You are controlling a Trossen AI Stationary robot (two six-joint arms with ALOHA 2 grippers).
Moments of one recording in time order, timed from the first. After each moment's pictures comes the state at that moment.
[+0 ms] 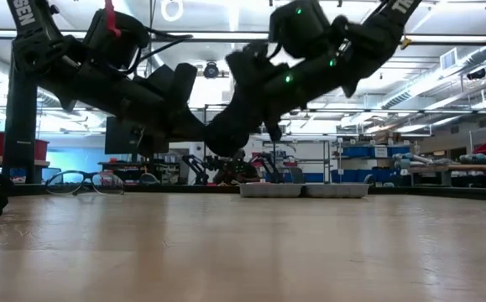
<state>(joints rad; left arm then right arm) 0.03 1.55 0.41 0.86 -0.44 -0.54 -0.02 1.87 0.98 0.51 0.15 0.30</state>
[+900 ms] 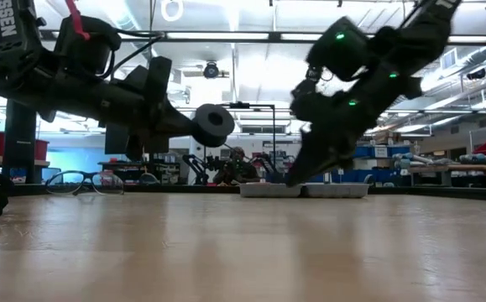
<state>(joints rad) 0.03 1.55 0.26 1.16 -0.43 -0.58 0.01 1.69 0.73 0.19 0.16 0.51</state>
